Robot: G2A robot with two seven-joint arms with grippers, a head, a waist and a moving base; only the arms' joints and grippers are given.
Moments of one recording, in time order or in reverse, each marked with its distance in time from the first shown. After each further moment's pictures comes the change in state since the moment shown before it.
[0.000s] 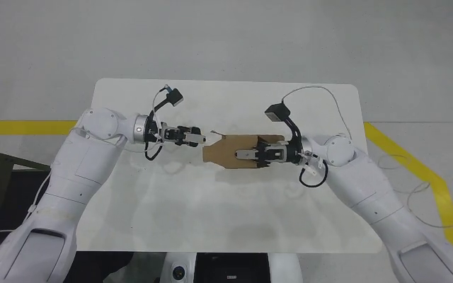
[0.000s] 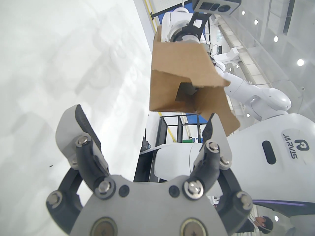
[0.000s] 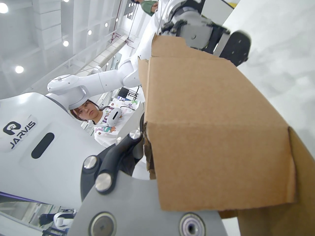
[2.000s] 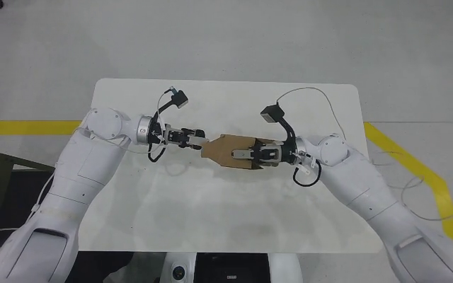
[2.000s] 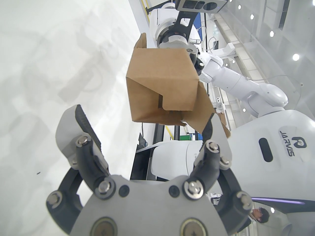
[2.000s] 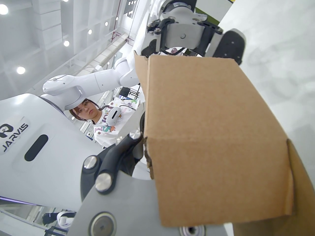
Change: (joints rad) left arm 0.001 -0.009 0.012 -0.017 -0.024 0.013 -0.022; right arm 0.059 -0.014 -0.083 0.104 -0.011 -0.061 -0.061
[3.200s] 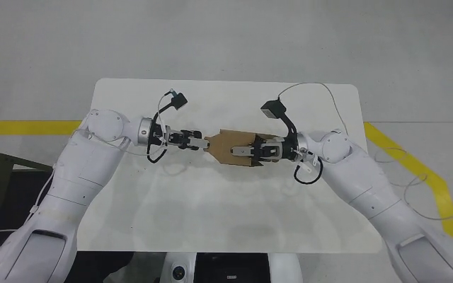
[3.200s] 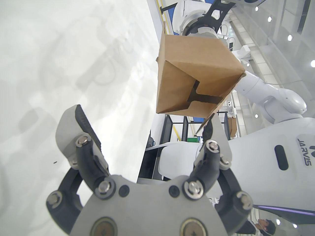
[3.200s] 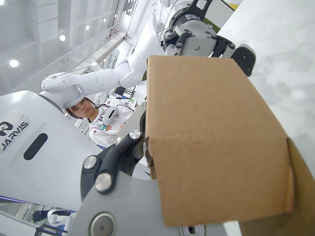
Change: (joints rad) left arm 0.009 0.009 0.008 -0.008 0.081 0.015 0.034; right arm 0.011 -0.002 0.016 -0.059 -0.010 -0.004 -0.004
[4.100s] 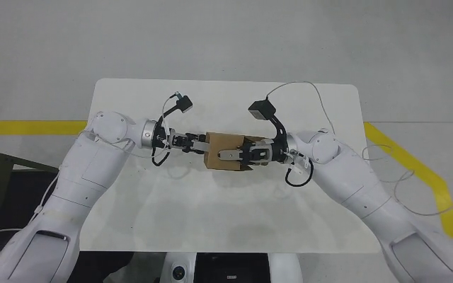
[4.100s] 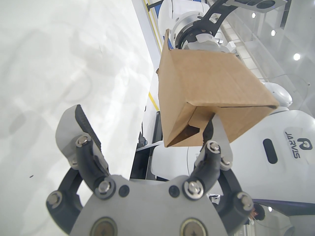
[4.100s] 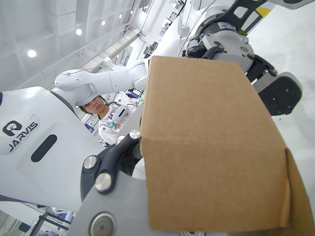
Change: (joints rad) left arm 0.007 -0.012 0.023 -0.018 -0.072 -0.008 -0.022; right arm 0.029 -0.036 -0.061 -0.031 0.048 -0.025 -0.025
